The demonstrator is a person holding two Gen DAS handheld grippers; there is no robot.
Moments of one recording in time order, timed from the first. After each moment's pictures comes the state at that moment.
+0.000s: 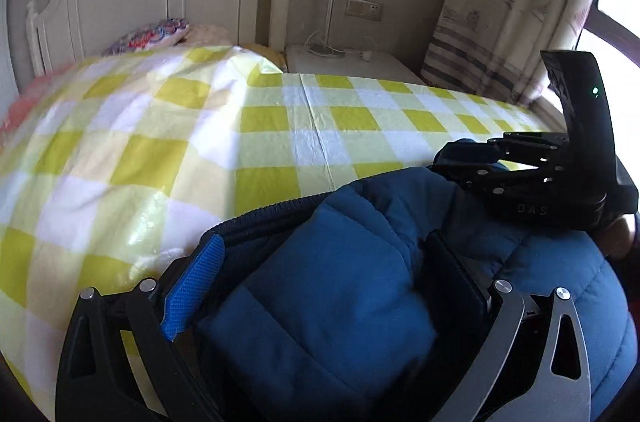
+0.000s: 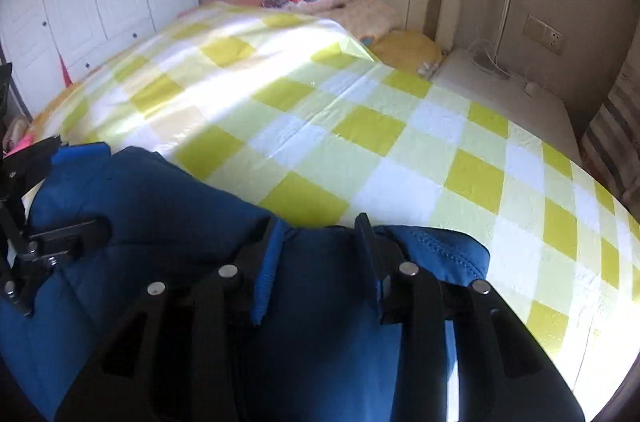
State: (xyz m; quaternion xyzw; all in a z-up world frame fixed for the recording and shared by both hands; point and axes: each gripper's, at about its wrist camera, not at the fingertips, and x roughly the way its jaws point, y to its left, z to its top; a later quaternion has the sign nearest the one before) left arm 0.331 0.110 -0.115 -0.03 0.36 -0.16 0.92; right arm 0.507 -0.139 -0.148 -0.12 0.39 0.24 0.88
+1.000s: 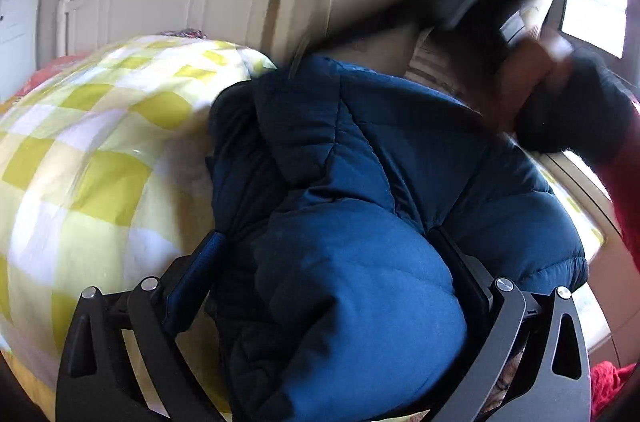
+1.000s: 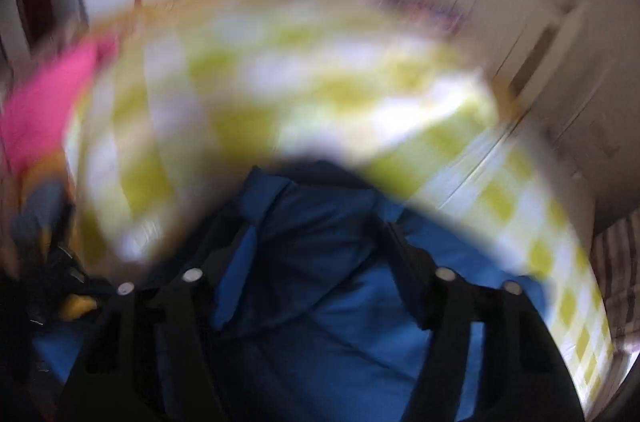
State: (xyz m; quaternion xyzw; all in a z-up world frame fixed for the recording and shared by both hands) left arm 0.129 0.112 -0.149 -0.07 0.28 -0.15 0.95; right arm 0.407 0.013 -0.131 -0.31 0.41 0.31 0.80
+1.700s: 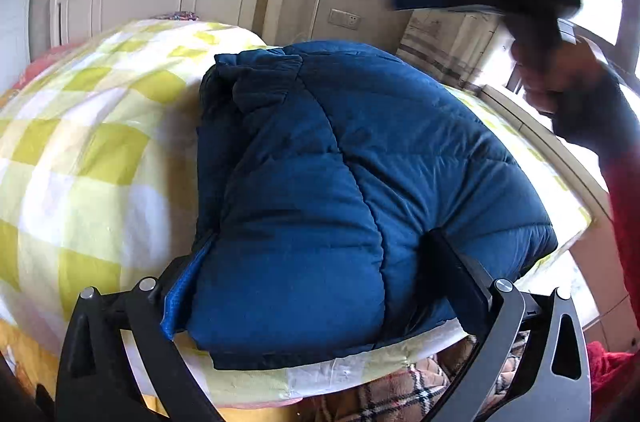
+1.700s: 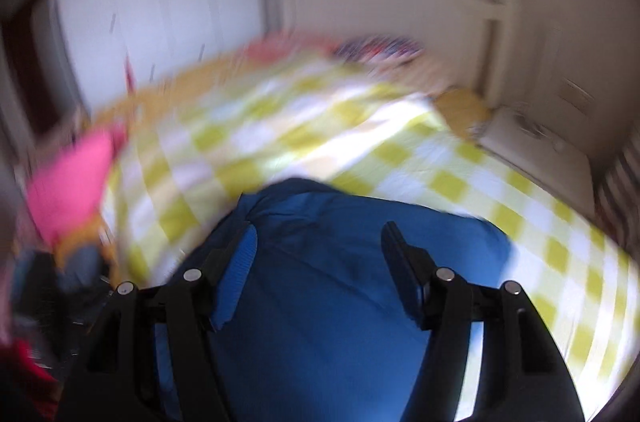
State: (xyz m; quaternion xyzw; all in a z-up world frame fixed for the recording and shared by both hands) left arm 0.110 0.096 -0.149 -0.06 0.32 -0.17 0.93; right arm 0.356 -0.151 -0.031 -0.08 0.31 0.33 0.89
